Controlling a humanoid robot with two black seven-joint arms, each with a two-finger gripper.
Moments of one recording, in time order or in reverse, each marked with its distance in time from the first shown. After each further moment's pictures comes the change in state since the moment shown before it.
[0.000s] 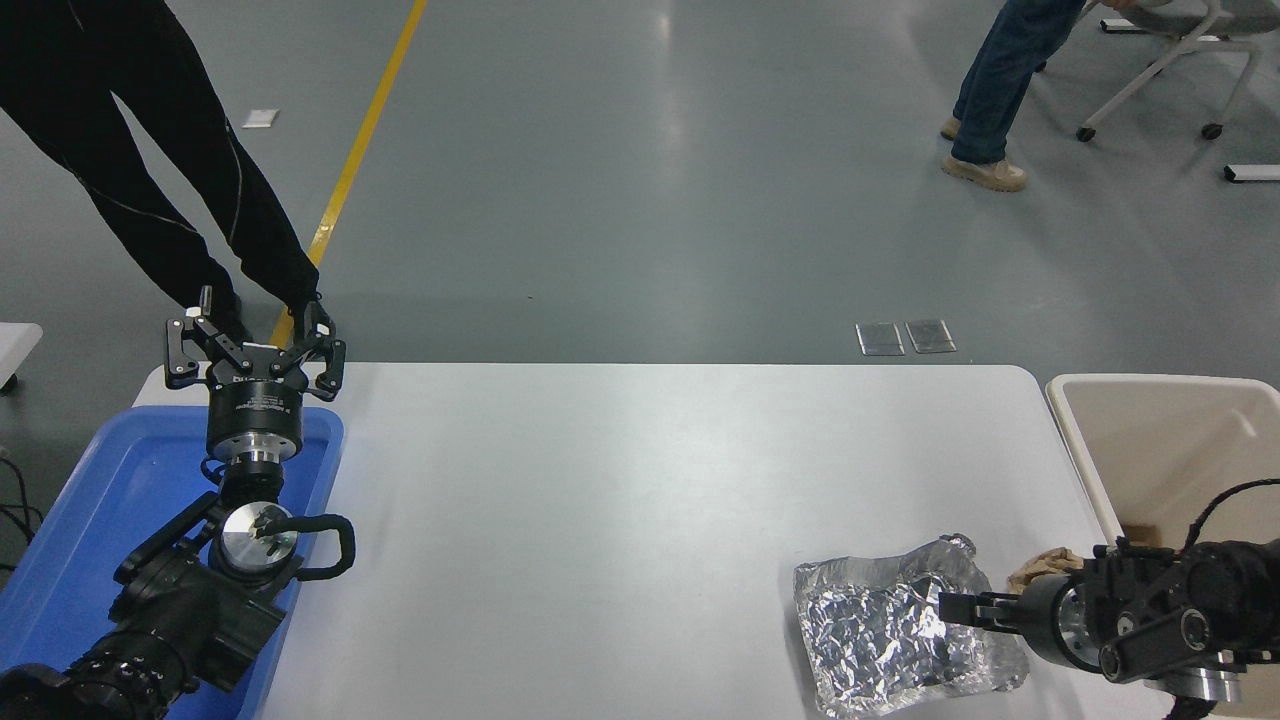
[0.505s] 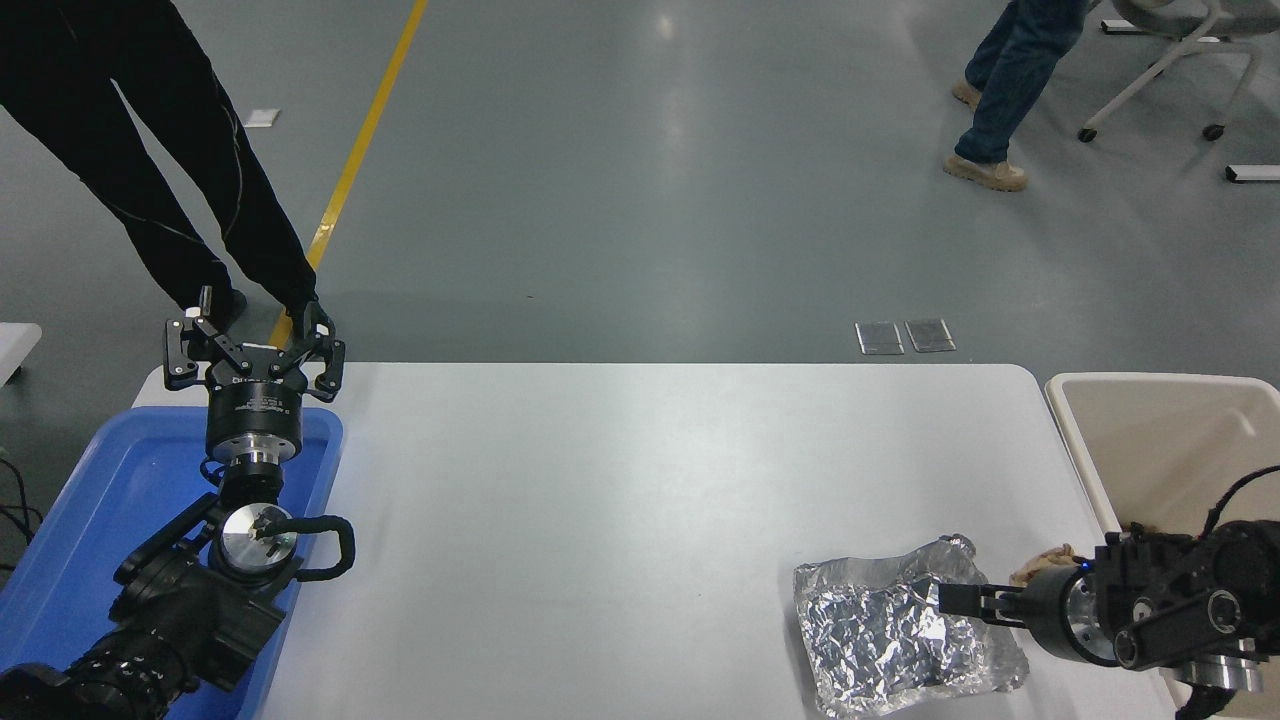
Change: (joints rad) left arm 0.001 0.000 0.000 0.000 0.000 0.000 0.000; right arm 0.076 -0.046 -0.004 0.086 0.002 0.007 0.000
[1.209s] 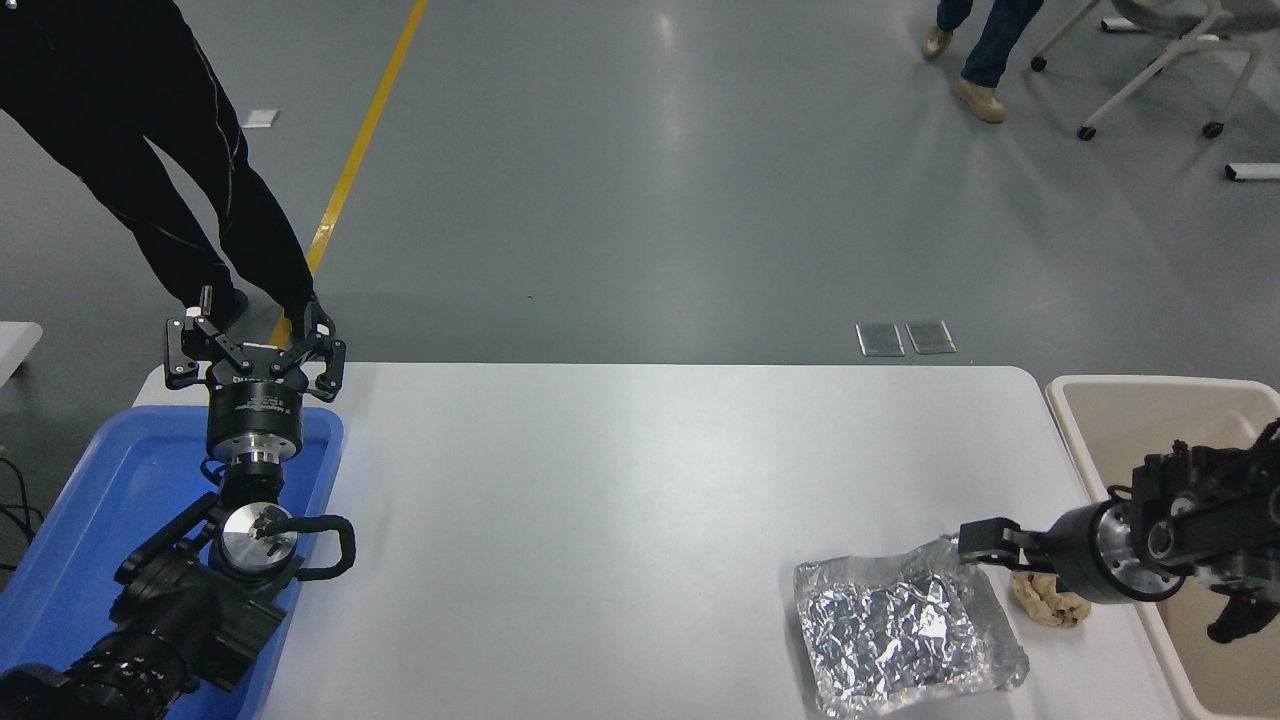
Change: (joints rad) left arm 0.000 0.000 0.000 -0.001 0.001 0.000 0.000; right arm 0.240 -0.062 -0.062 0.166 0.098 0.141 -0.018
